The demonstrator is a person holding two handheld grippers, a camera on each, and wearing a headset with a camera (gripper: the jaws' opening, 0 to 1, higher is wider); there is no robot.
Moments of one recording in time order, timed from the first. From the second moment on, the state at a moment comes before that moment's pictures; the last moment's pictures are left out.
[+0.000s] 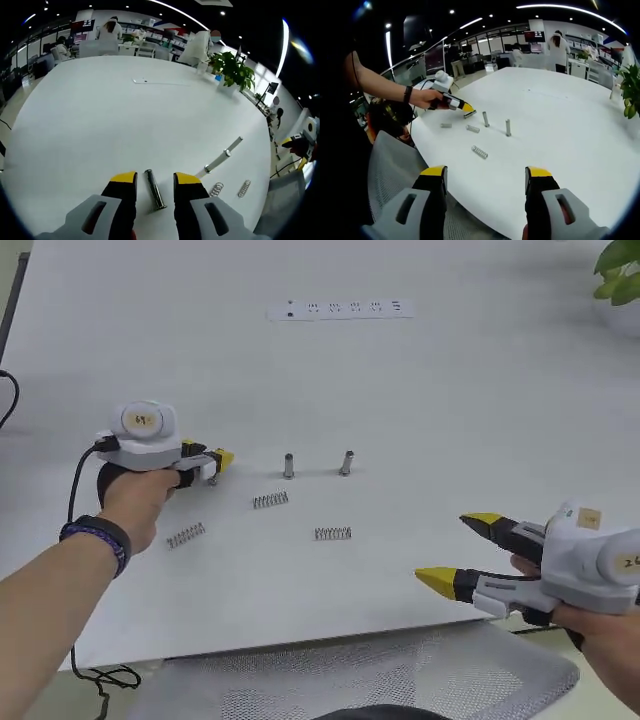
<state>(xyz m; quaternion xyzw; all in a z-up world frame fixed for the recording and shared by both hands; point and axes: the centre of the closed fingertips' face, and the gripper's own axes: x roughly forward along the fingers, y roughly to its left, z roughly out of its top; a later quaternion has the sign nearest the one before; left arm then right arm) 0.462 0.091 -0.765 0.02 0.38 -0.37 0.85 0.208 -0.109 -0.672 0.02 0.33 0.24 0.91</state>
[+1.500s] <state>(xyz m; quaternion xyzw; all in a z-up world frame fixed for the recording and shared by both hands) 0.473 0.090 -0.782 0.09 0.41 -0.33 0.84 0.206 -0.114 -0.675 0.02 0.34 0.24 0.91</state>
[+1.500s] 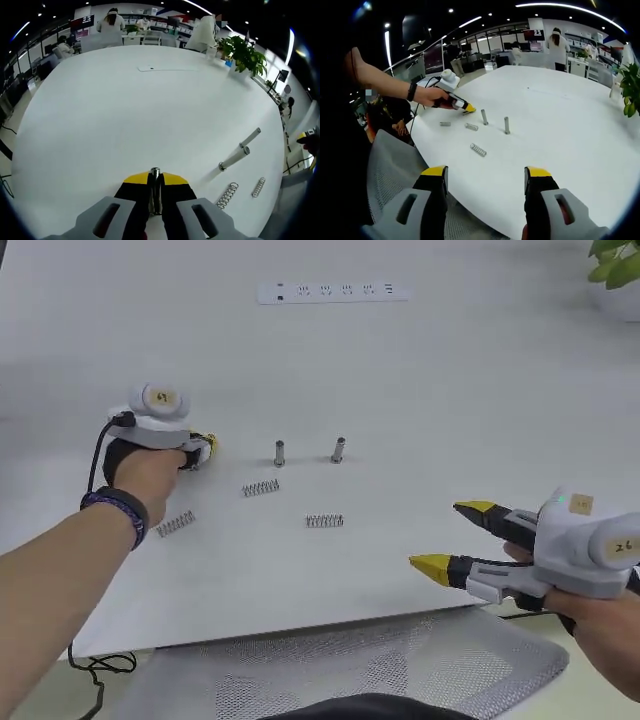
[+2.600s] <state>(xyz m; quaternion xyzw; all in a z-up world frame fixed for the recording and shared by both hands) 0.467 0.099 -0.768 0.07 0.42 -0.32 0.85 0.210 -0.111 -0.675 0.02 0.33 0.25 0.91</state>
